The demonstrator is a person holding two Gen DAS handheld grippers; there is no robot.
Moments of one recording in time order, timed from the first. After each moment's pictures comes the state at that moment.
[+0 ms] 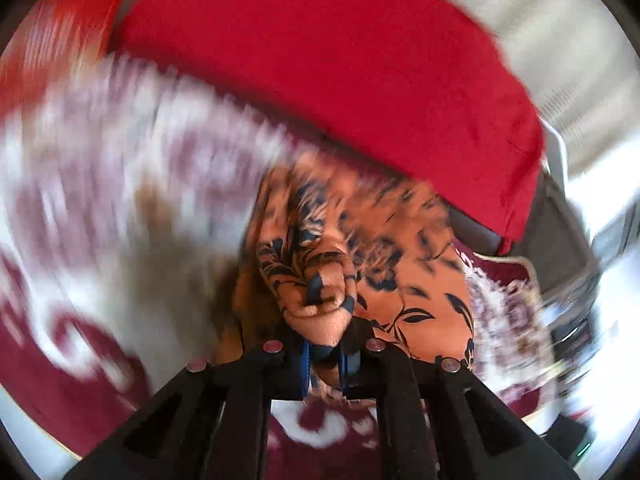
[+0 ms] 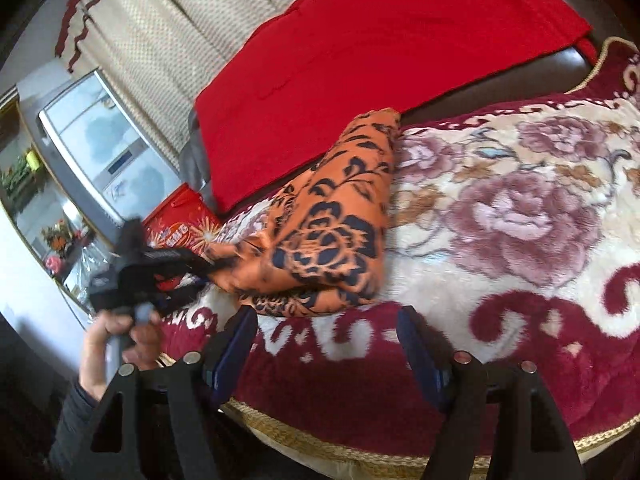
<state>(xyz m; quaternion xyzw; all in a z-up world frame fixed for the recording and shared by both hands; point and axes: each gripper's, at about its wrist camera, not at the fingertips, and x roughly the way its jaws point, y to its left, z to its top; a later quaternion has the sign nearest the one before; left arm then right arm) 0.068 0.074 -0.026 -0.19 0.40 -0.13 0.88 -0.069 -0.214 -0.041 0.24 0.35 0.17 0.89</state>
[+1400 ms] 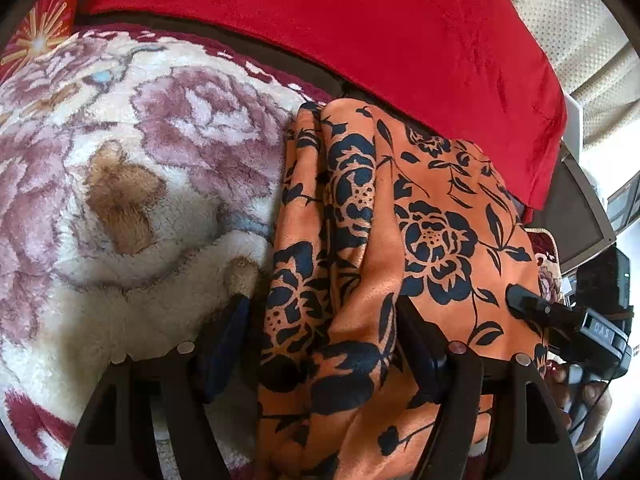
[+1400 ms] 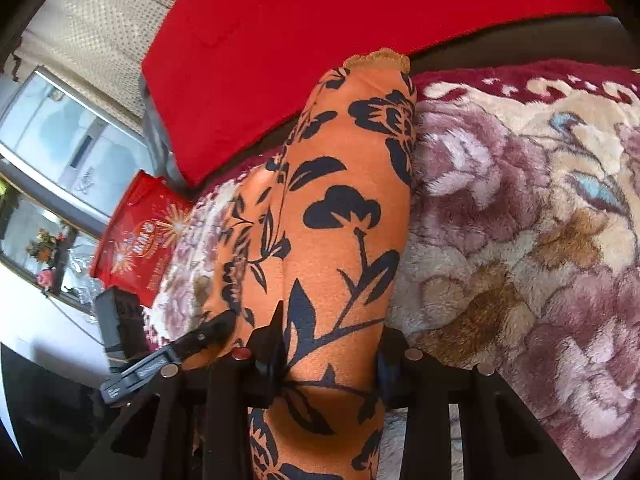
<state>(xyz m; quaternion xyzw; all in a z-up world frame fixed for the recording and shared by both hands) 0.140 0.090 -0.114 -0.20 0.48 -0.16 0.84 0.122 -0.194 -0.064 0.25 0.50 0.18 0.81</state>
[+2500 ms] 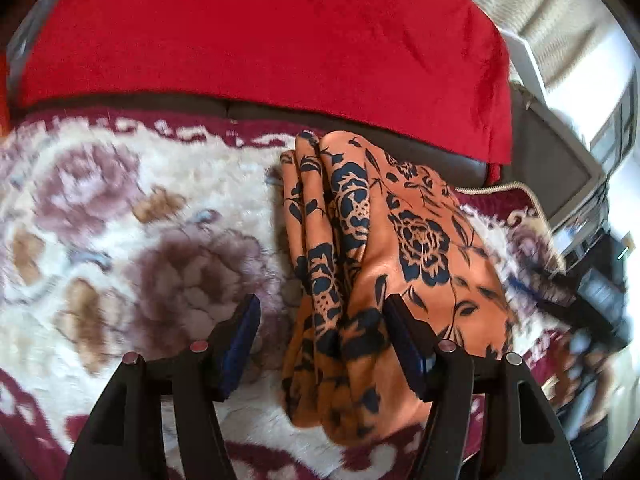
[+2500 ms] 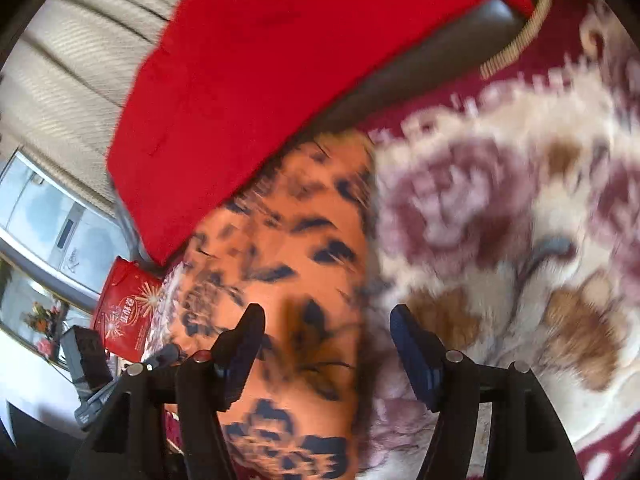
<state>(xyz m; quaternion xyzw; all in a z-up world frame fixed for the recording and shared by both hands) 0.102 -0.056 -0.056 -0.08 0.46 -0.19 0.87 0.074 -0.373 -0.033 0.31 0.43 0.09 0.85</state>
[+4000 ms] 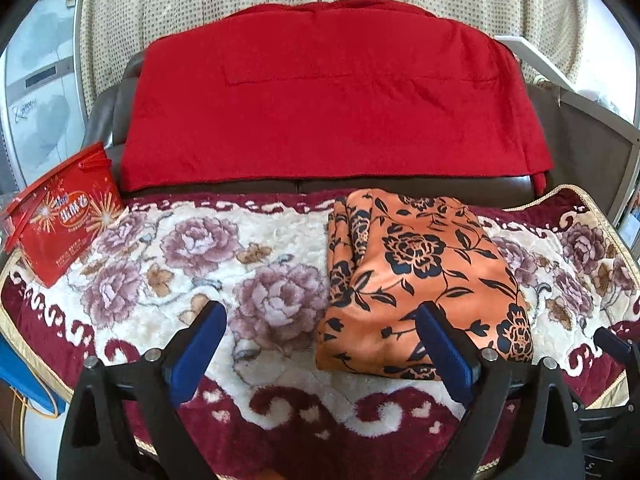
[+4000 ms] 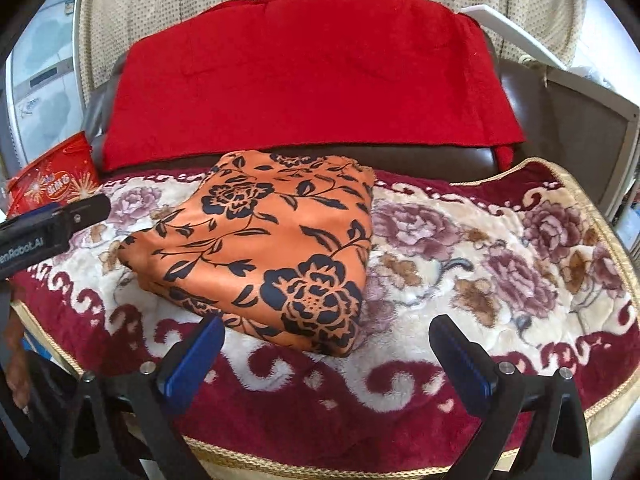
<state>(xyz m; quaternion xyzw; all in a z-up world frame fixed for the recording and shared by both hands) -0.002 -0.075 0.008 0.01 0.35 -0.03 0.94 -0.069 -0.277 0.014 -0.01 0.38 -0.03 0.92</state>
